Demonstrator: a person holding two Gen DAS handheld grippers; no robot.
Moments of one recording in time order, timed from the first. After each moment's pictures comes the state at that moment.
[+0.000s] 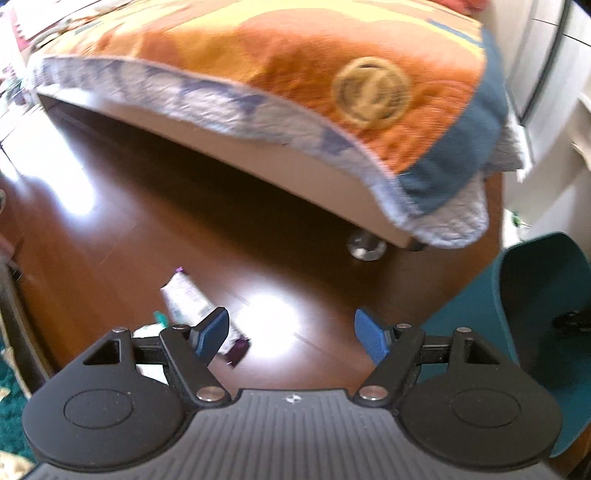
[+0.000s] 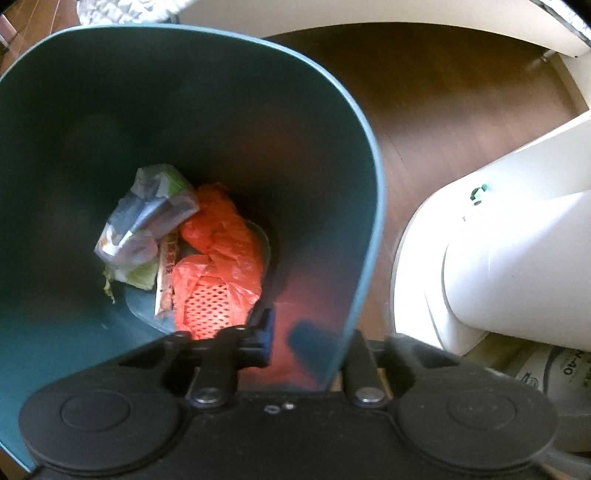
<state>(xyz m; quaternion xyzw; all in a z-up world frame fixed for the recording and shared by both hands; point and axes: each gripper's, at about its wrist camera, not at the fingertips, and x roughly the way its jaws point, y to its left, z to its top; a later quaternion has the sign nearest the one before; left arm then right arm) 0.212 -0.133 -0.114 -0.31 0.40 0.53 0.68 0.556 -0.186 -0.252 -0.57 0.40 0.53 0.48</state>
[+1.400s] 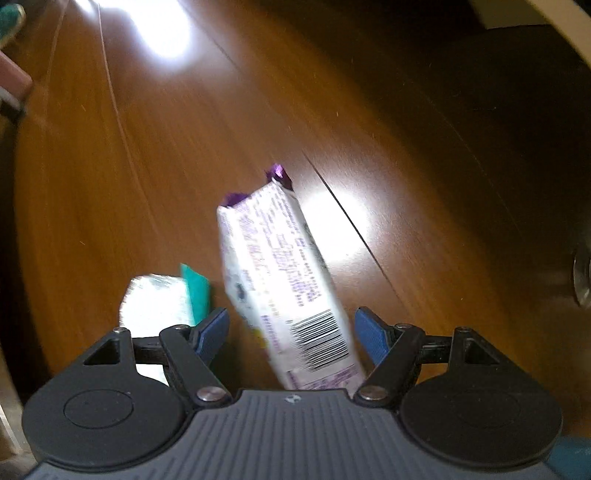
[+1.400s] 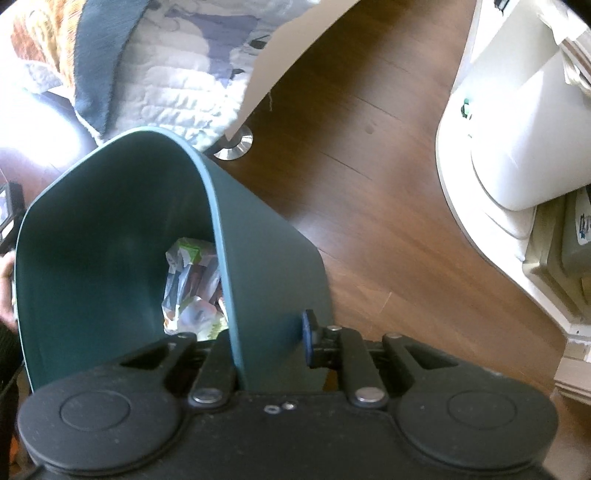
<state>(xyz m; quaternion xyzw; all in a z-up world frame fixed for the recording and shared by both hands) 0.103 0.044 -0.371 -0.49 0.45 0.59 0.45 0.486 -0.177 -0.202 -0.38 0.56 0.43 0.60</state>
